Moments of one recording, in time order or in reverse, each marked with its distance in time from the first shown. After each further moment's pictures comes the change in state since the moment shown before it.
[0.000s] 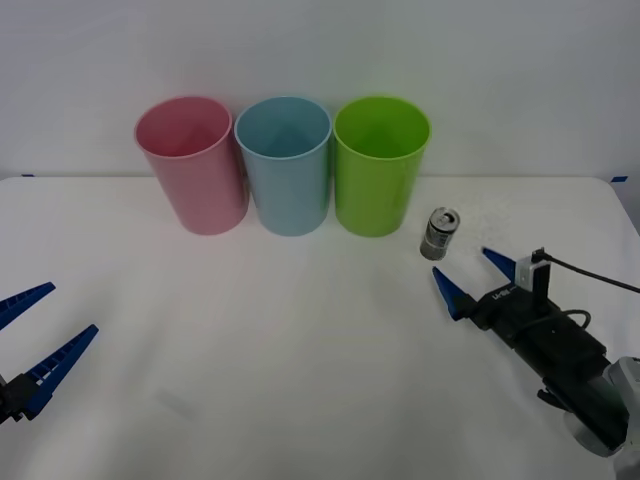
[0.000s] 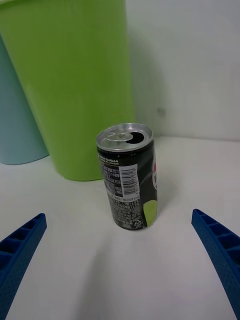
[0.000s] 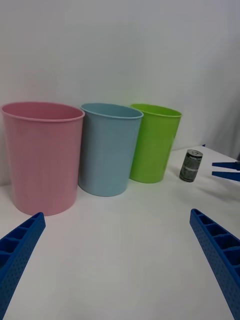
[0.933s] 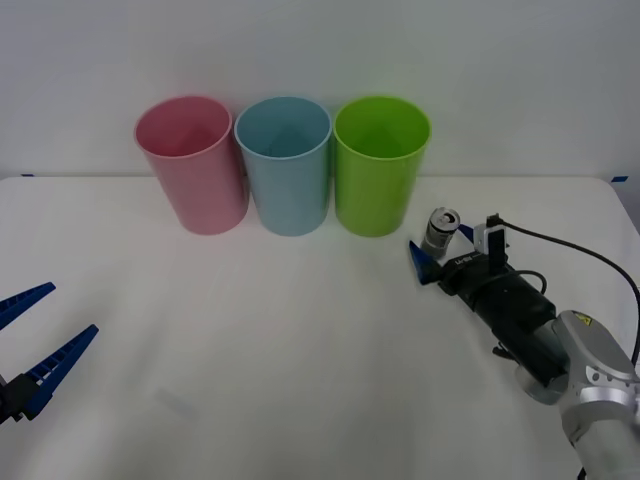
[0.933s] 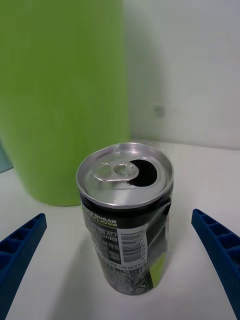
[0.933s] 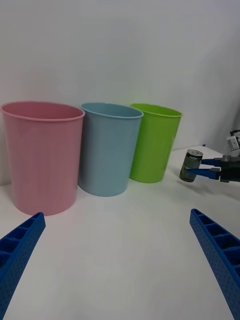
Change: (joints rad) right arm -0.213 0.039 0.062 0.191 0.008 0.195 0.060; left arm 0.000 0.000 0.000 0.000 0.000 0.000 0.000
